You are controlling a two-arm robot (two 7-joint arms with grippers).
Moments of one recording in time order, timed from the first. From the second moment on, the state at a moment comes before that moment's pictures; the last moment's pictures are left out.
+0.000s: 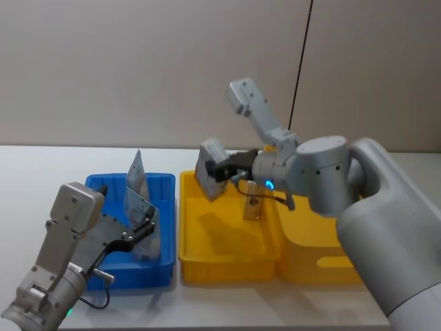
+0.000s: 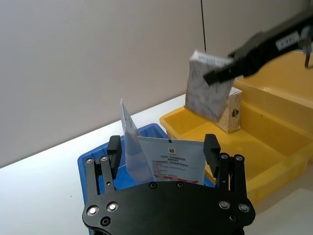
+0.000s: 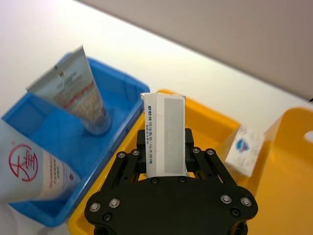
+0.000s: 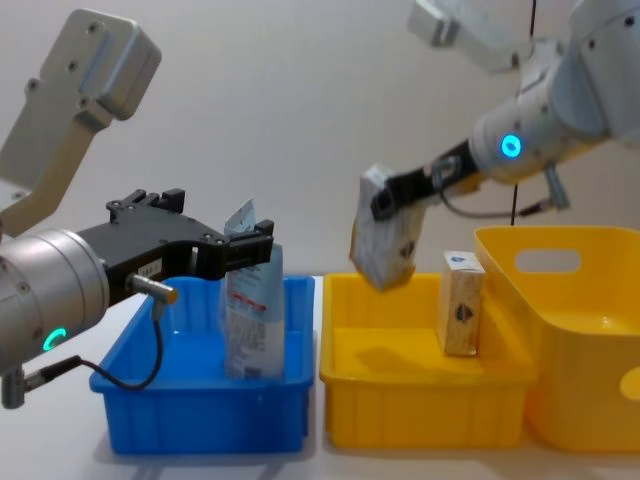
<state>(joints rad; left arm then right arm) -0.24 0.38 0.45 -1.63 -0.20 0.01 -0.01 0.80 0.08 -0.43 -1.11 0.16 0.70 0.27</state>
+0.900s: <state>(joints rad) -0.24 0.38 0.45 -1.63 -0.20 0.01 -0.01 0.75 0.22 -0.31 -1.40 0.07 0.78 0.16</state>
